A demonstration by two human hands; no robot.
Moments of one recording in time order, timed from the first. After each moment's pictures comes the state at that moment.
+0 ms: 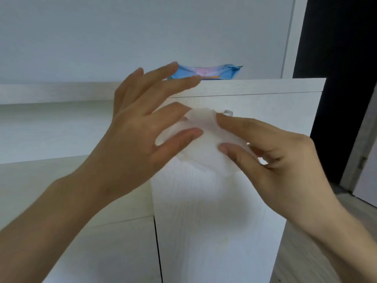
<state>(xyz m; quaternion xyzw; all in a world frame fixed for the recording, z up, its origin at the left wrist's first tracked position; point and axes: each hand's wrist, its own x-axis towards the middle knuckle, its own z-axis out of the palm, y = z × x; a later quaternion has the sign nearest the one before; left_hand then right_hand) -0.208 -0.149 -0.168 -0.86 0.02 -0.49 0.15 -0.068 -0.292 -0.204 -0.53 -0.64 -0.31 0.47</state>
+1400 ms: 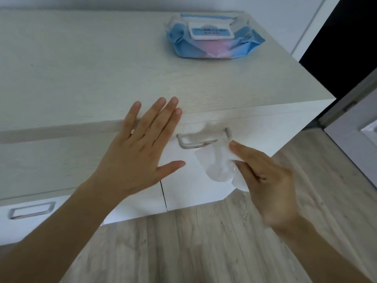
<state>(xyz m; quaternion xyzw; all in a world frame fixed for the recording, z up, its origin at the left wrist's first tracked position) -0.209 -0.103 -0.128 -0.94 -0.14 -0.20 0.26 -0.054 -0.298 -0.141 -0.72 -0.51 -0.10 0.46</state>
